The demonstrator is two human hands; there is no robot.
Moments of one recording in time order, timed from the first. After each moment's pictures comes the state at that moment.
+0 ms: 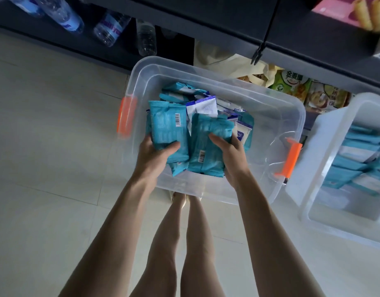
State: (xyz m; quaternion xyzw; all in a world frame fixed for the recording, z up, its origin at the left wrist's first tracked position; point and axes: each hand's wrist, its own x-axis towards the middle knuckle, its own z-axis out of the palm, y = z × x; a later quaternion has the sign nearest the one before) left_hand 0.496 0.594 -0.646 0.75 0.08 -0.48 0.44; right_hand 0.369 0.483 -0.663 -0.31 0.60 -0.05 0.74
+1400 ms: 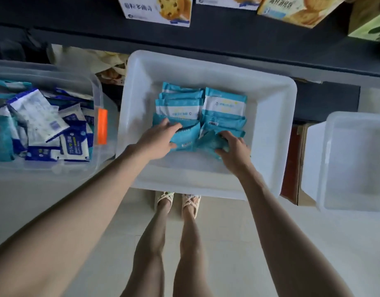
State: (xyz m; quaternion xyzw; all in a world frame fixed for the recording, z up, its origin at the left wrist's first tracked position) left_hand 0.131 0.360 -0.640 0.72 -0.55 -0.43 -0.02; right_hand -0.070 0.293 -0.648 -0.71 0.58 0.11 0.39
